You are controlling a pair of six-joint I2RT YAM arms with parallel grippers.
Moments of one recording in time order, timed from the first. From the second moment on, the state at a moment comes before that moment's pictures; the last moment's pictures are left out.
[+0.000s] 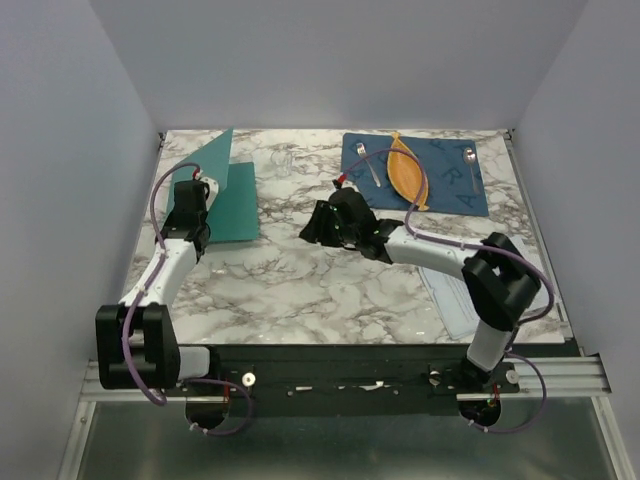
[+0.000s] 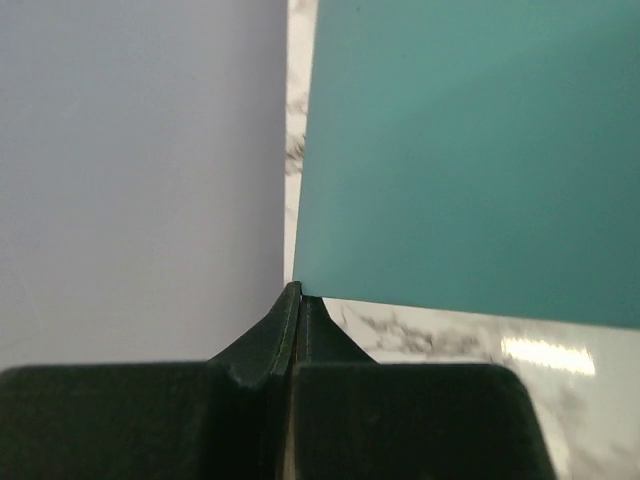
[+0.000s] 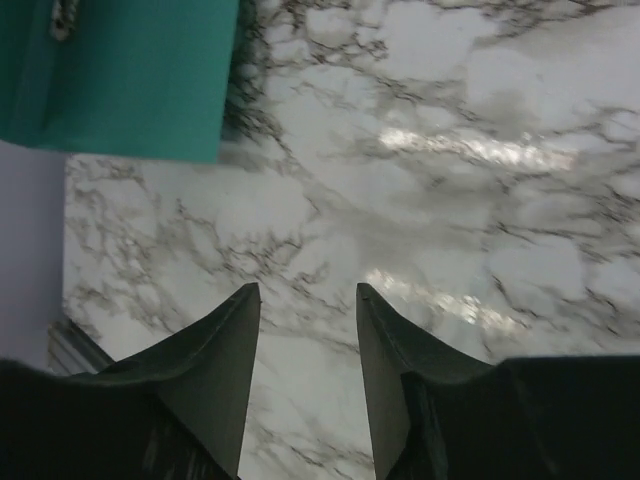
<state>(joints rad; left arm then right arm) 0.00 1.33 0.83 -0.19 -0.47 0.47 0.81 1.75 1.15 0.00 0.04 0.79</state>
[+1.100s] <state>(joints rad) 0.00 1.03 0.88 -0.81 -0.31 0.30 0.89 2.18 1.24 0.50 -0.35 1.12</state>
